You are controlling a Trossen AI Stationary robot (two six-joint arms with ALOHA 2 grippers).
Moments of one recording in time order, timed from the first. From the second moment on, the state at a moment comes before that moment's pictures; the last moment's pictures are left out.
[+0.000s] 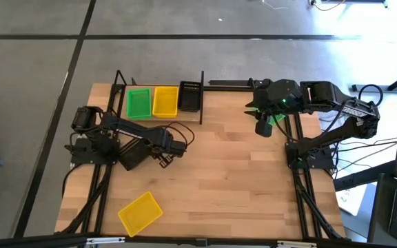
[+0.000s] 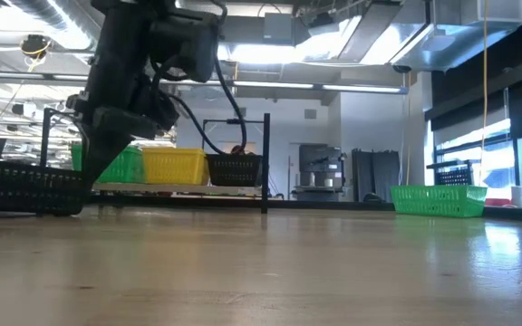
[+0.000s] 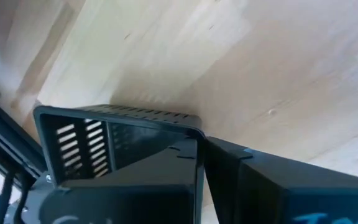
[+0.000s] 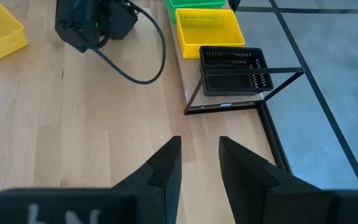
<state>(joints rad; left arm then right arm) -0.08 1.72 1.10 -1.14 -0.16 -0.92 -0.06 1.26 1.66 -1.17 0.22 -0.04</state>
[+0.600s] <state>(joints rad) -0.19 1.72 1.16 -0.93 -0.08 0.03 -0.06 1.26 1.66 -1.14 0.22 -0.06</state>
